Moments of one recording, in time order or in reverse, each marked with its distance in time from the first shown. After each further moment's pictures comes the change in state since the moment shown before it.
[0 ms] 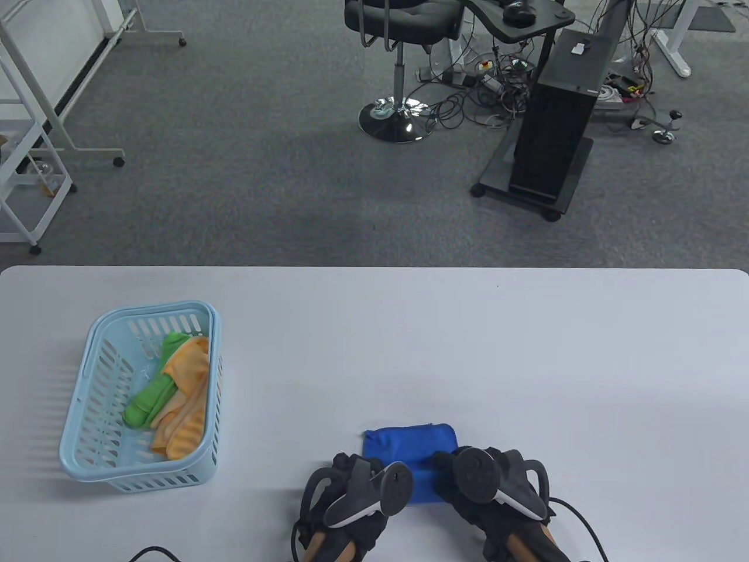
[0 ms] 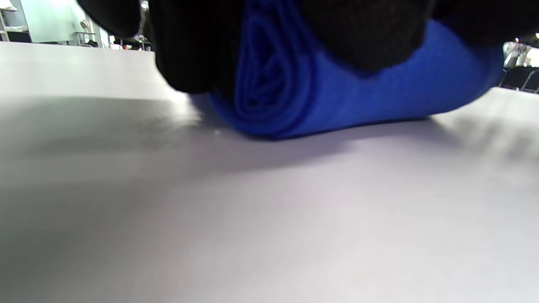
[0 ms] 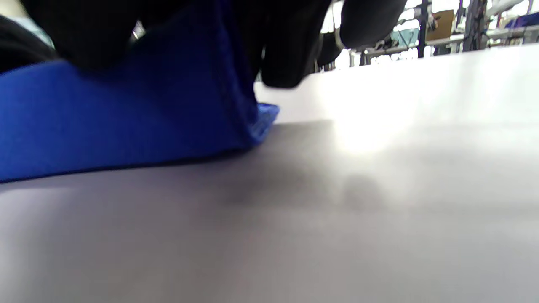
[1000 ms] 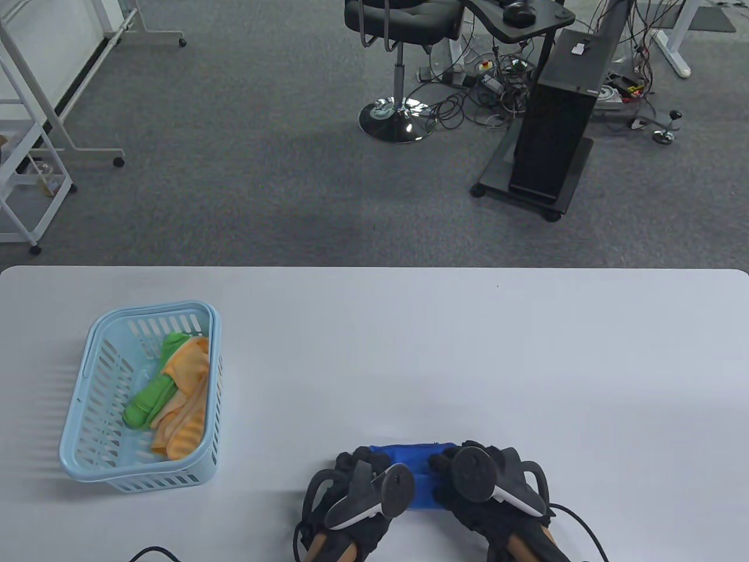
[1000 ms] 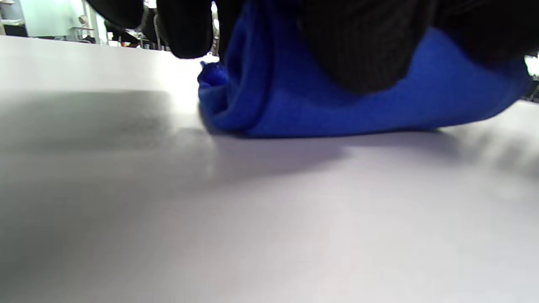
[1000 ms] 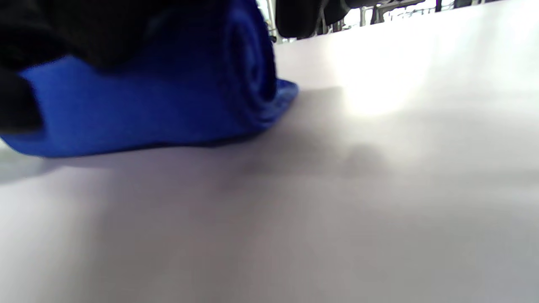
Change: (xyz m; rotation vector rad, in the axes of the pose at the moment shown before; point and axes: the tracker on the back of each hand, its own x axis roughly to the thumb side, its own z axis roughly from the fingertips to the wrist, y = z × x) left_hand 0.001 0.001 0.001 -0.006 -0.004 0.040; right_hand 0.002 0.002 0.001 0.145 -0.022 -0.076
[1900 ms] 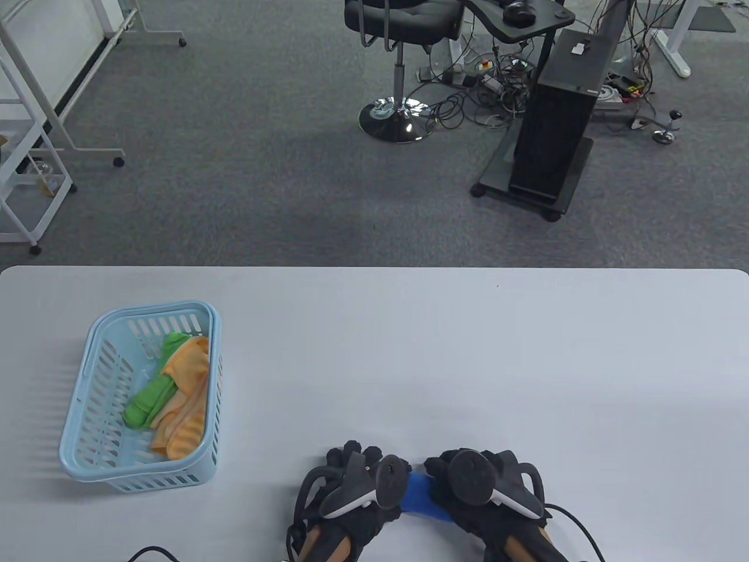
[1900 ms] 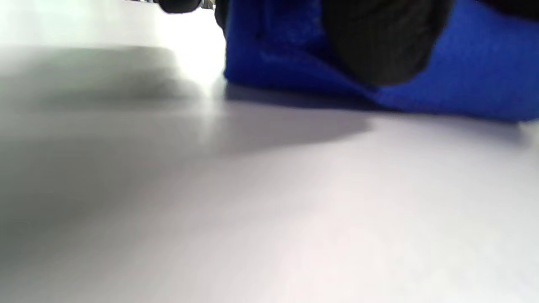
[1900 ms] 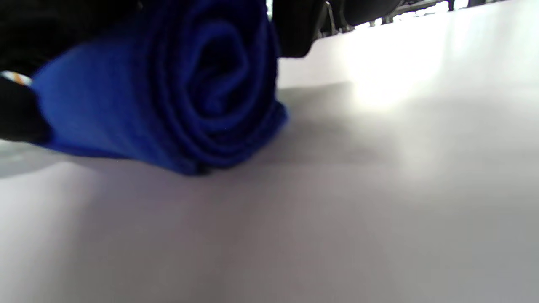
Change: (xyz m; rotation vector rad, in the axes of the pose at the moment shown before) left_hand -0.013 -0.005 -0.006 -0.137 0.040 0.029; right_hand 0.007 0.006 0.001 -0.029 -0.050 -0.005
